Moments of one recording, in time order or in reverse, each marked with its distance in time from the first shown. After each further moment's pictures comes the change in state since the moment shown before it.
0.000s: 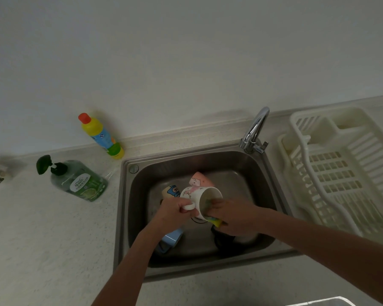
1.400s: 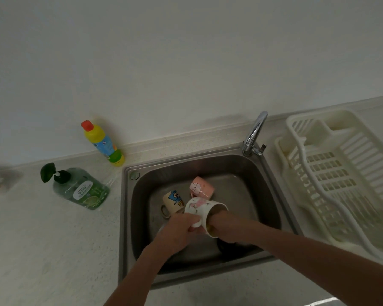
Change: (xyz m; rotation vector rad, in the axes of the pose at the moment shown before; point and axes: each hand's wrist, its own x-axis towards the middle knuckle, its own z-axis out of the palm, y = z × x) left_hand -0.021 -0.004 0.010 0.265 -0.159 0.007; right_hand 0.016 -0.049 -0.008 0.768 -0.046 0.651
